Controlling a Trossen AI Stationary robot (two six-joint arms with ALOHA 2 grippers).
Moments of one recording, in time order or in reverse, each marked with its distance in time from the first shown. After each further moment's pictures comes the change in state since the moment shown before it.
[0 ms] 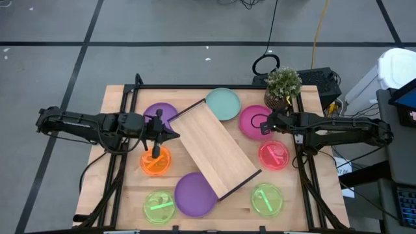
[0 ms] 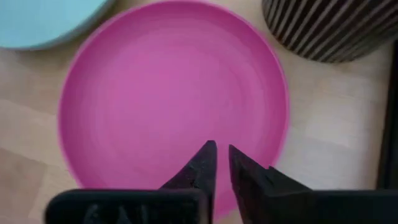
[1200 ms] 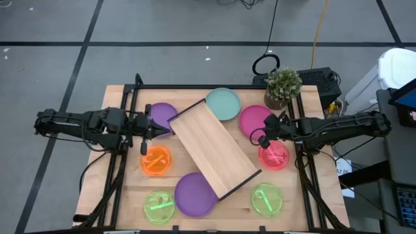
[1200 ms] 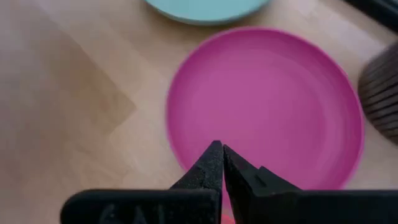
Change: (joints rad) left arm 0.000 -0.161 0.000 -0.028 0.000 0.076; right arm 0.269 -0.012 0.065 0.055 0.029 -0.279
